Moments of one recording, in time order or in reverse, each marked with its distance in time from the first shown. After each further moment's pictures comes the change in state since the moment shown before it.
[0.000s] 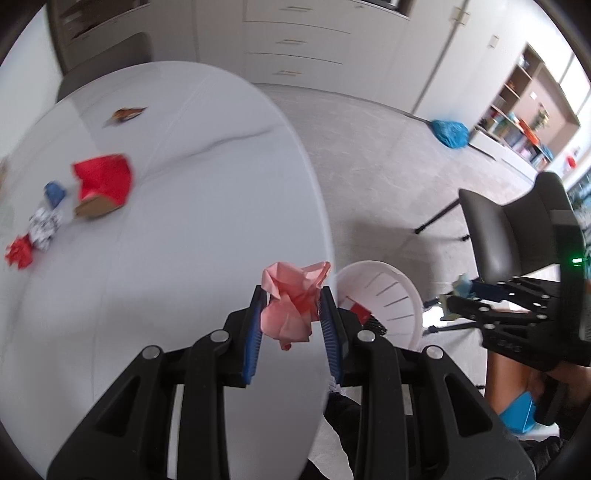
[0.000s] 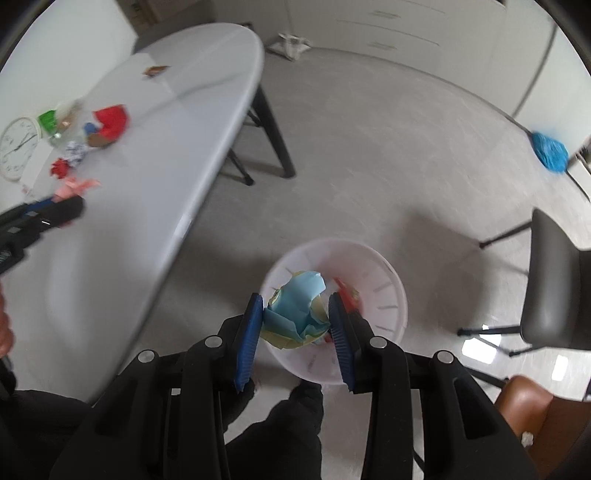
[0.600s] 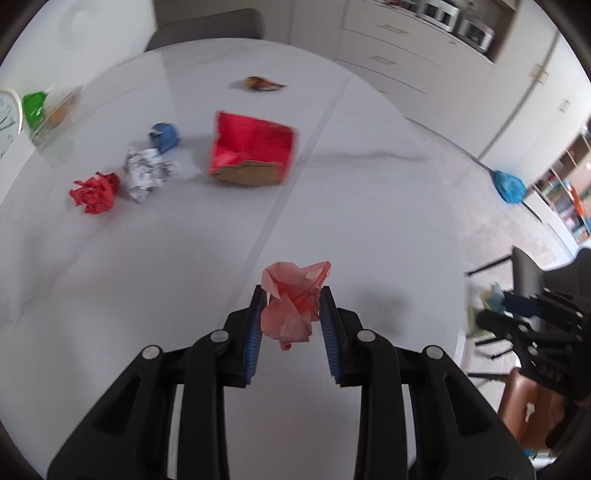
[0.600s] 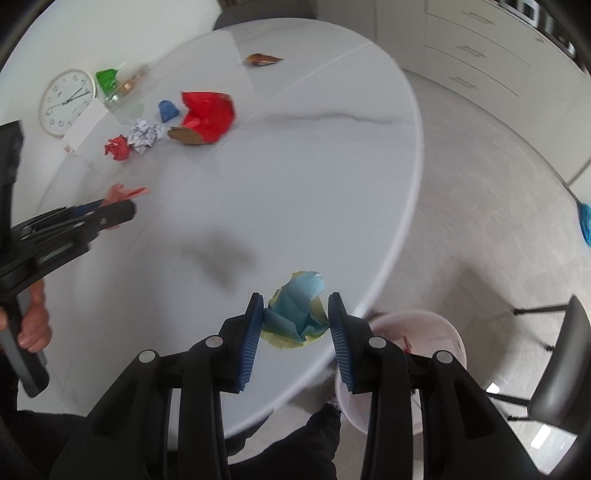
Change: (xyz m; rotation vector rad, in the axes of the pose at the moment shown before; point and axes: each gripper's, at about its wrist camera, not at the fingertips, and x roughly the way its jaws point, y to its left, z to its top) left arm -0.014 0.143 -0.018 -0.255 -0.033 0.134; right arm 0.000 0.147 0.068 -0.237 -0.027 0.126
